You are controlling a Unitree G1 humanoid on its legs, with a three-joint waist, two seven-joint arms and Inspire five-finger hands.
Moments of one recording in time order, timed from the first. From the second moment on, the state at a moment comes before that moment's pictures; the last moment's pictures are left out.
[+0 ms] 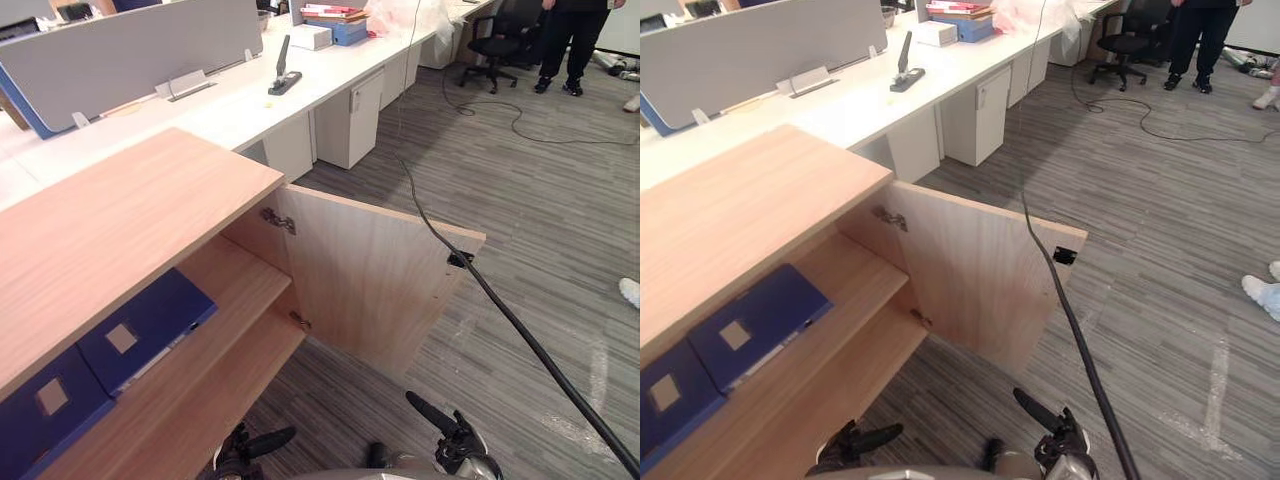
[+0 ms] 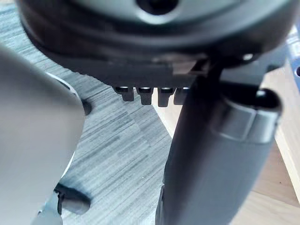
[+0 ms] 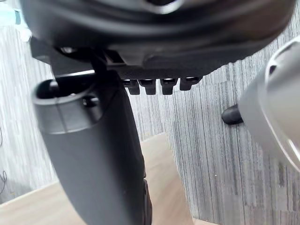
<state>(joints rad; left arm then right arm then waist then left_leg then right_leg) 0.07 0.01 0.26 1.07 -0.16 -0.06 0.06 0.04 -0.02 -0.30 0.98 0.40 -0.05 -0.11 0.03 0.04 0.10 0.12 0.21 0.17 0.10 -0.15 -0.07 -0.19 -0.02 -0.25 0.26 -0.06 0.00</state>
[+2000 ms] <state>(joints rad) 0.15 0.09 0.22 1.09 -0.09 -0.06 -0.02 -0.23 -0.67 0.73 0.32 0.11 -0.06 0.32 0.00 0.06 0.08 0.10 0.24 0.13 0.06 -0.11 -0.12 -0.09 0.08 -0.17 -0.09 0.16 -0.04</state>
